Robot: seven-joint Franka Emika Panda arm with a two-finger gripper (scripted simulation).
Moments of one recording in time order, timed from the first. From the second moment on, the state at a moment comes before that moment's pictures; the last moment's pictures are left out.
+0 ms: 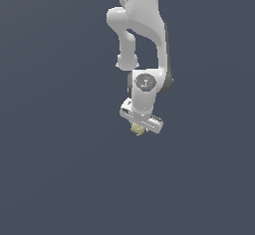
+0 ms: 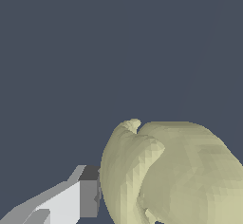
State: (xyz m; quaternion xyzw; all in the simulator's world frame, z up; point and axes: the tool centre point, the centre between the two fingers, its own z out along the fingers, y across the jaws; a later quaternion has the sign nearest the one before) arm -0.023 0.059 0.047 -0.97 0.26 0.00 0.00
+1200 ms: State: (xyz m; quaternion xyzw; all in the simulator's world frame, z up) arm 0.022 -0.086 0.222 -0.97 0.26 0.00 0.00
